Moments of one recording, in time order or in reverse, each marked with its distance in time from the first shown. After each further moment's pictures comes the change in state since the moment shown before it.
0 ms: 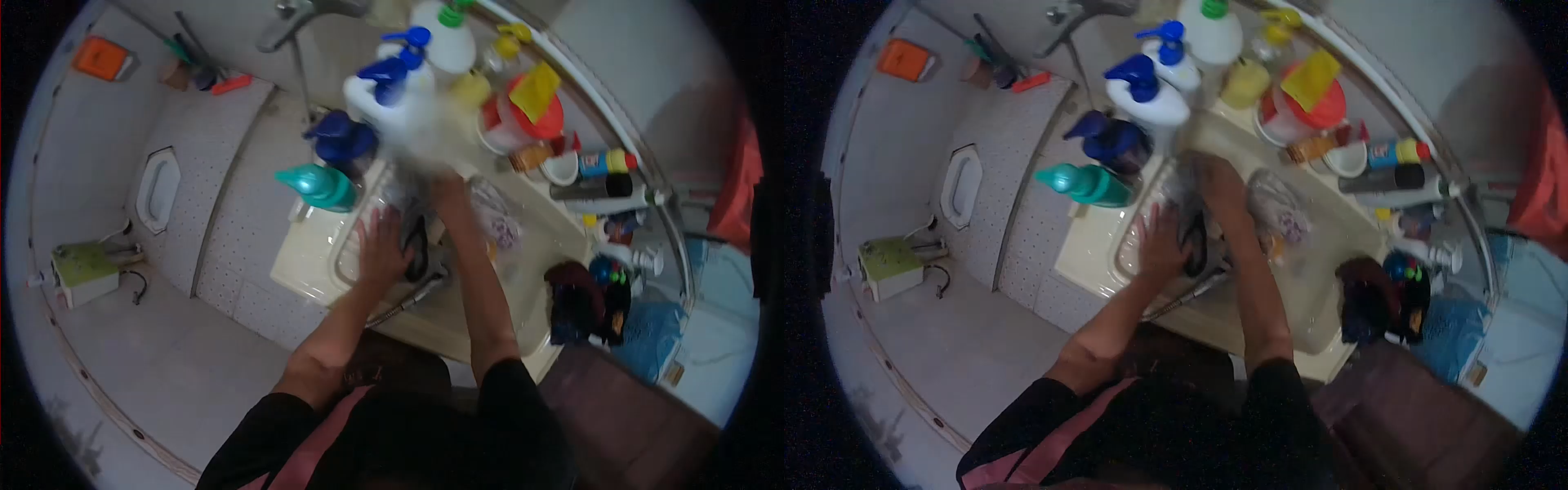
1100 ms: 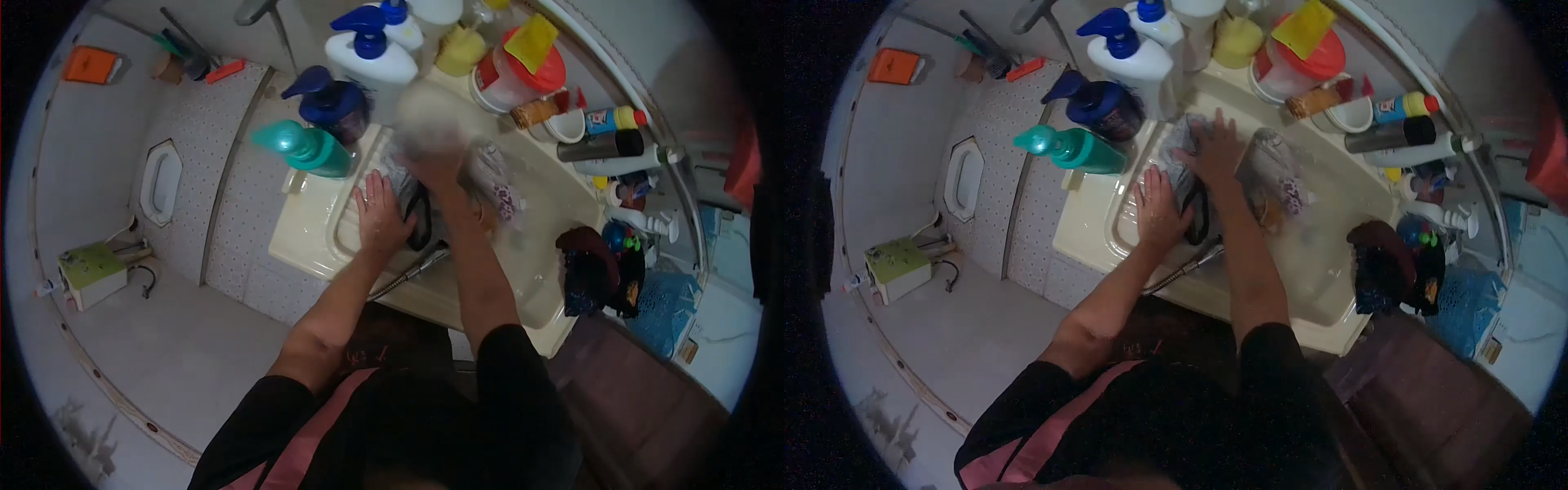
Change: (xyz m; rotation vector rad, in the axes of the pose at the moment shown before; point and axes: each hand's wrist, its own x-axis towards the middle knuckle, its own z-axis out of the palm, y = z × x) left_hand -0.001 0.001 0.004 -0.055 0.034 -0.063; right_hand -0.020 0.041 0.061 -0.692 0.387 -0.148
